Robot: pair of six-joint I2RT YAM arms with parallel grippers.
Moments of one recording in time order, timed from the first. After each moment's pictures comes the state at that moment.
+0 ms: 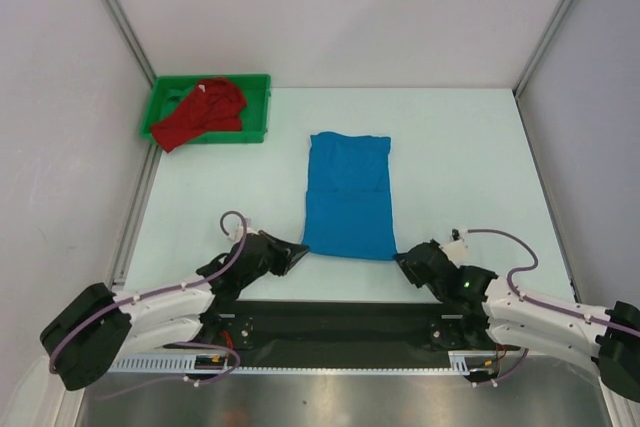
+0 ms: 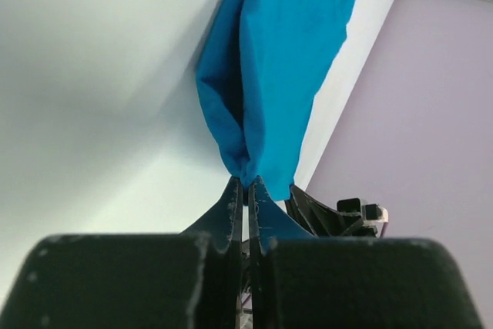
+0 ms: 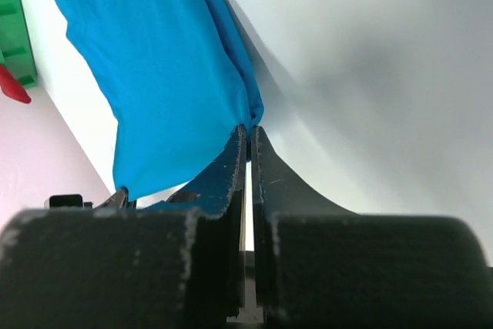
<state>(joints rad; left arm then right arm) -0.80 0.99 0.13 0.31 -0.12 -1.66 0.96 0.78 0.25 -0.32 0.51 1.73</state>
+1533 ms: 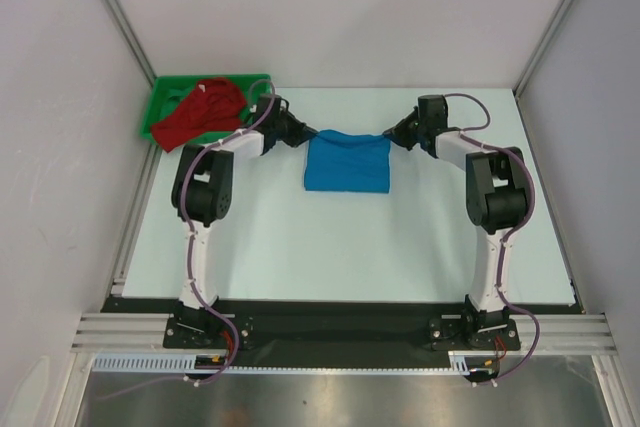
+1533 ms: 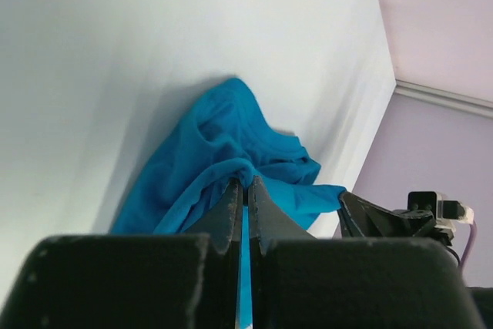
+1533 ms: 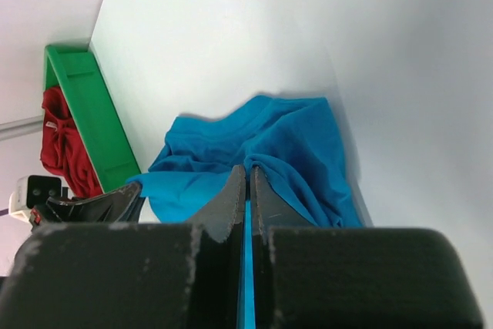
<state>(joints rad) -0.27 2.25 1.62 0.00 0.30 -1.17 0.18 2.11 1.46 0.01 -0.20 1.02</state>
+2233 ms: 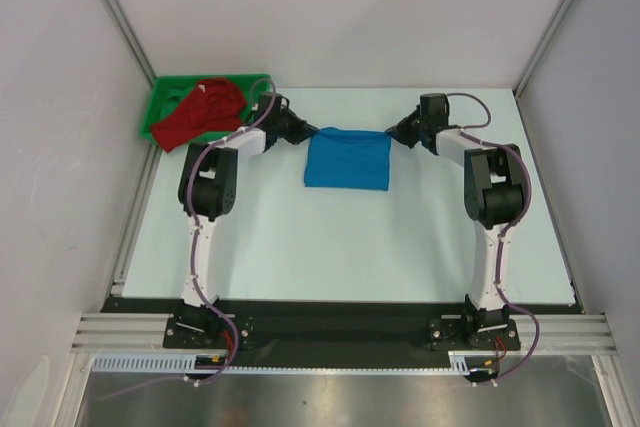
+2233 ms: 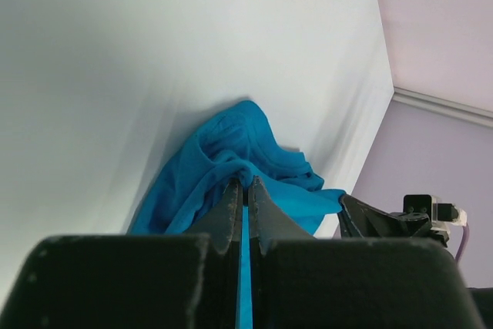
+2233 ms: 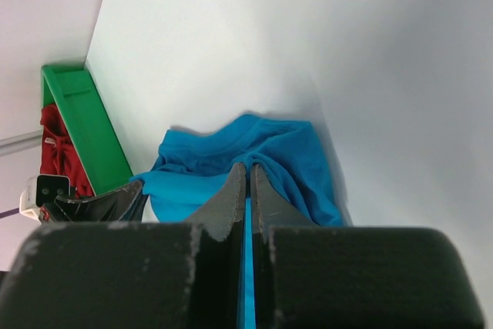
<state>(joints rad) -0.25 2.36 1.73 -0.01 0.33 -1.17 0.15 2.17 1.52 0.01 -0.19 1.02</state>
